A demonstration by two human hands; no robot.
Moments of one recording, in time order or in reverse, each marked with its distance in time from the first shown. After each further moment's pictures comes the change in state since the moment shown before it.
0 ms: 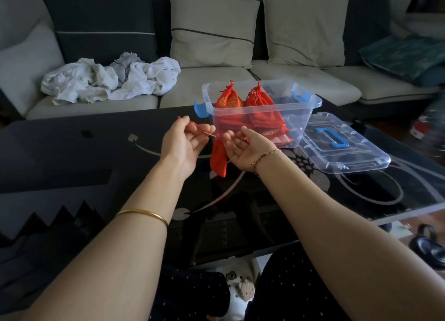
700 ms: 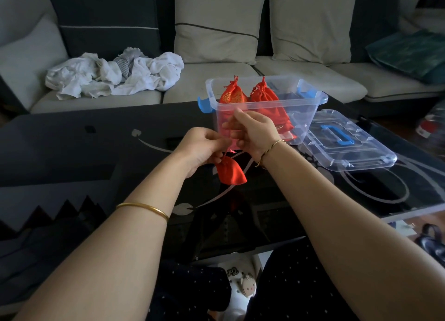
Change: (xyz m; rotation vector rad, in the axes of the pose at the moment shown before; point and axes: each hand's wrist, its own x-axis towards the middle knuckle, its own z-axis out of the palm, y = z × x) left_hand 0.000 -0.009 -0.001 0.837 -0.225 0.026; right_hand -0.007 -0.004 0.008 -0.615 -0.082 -0.478
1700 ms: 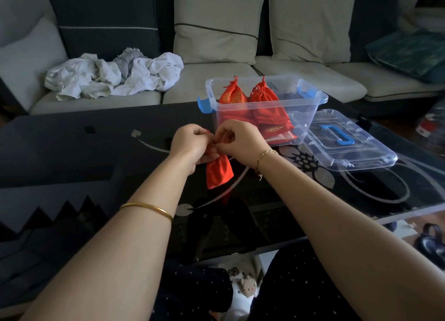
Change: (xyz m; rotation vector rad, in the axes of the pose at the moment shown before) left_hand -0.001 0.007 0.000 -0.071 0.269 -0.119; right_hand -0.006 0.010 0.005 -1.013 -0.146 -0.472
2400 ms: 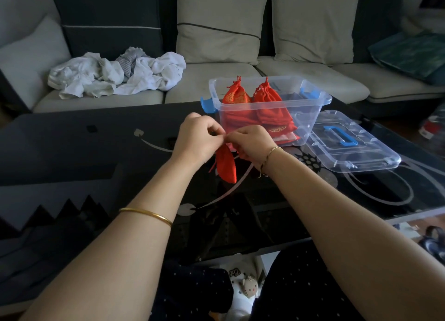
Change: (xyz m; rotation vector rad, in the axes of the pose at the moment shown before) left_hand -0.004 0.002 -0.004 0.537 0.100 0.569; right_hand 0.005 0.008 0.004 0.481 0.008 0.447
